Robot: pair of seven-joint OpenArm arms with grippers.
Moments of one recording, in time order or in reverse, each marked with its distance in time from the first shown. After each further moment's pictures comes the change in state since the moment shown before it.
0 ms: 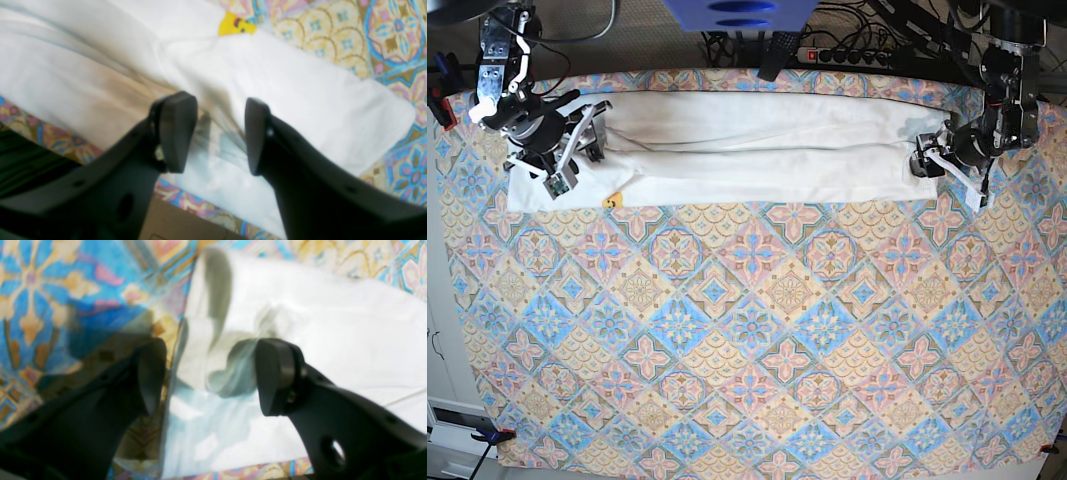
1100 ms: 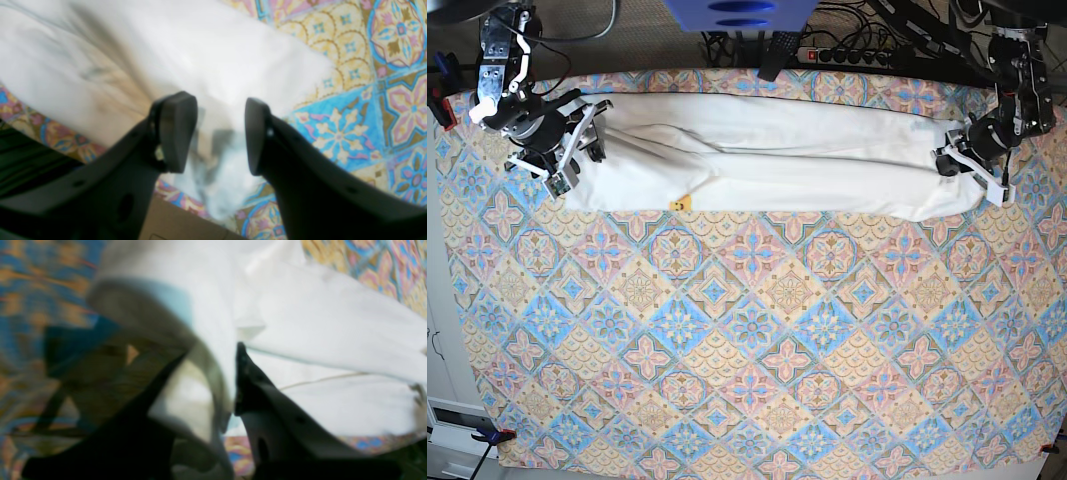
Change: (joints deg) left arm 3.1 2.7 -12.9 1.3 -0.6 -7.1 1.1; right arm 0.0 0.0 -0.1 0.0 0.0 0.0 0.0
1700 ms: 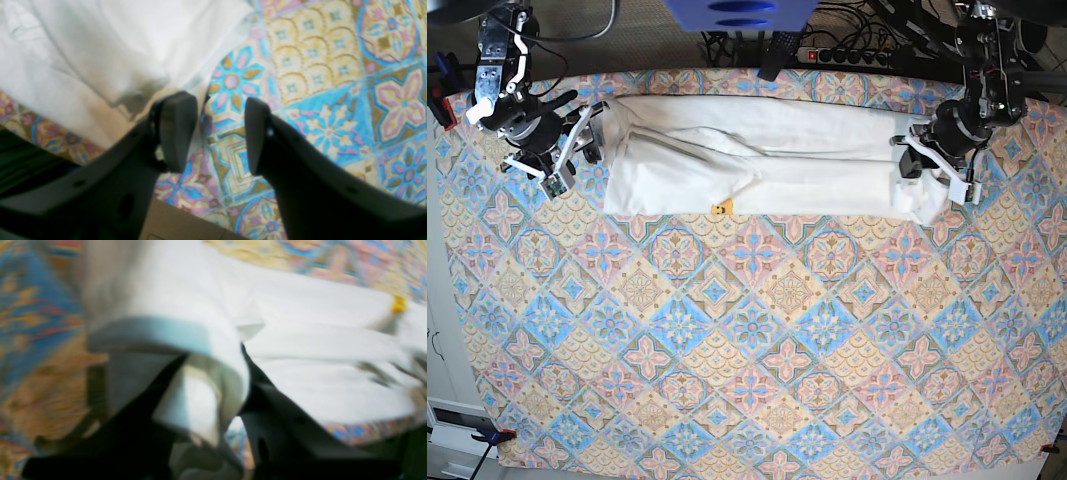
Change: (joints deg) left arm 4.5 8.5 3.3 15.6 6.6 -0.5 -1.1; right arm 0.0 0.6 0.2 0.2 -0.1 0.0 0.0
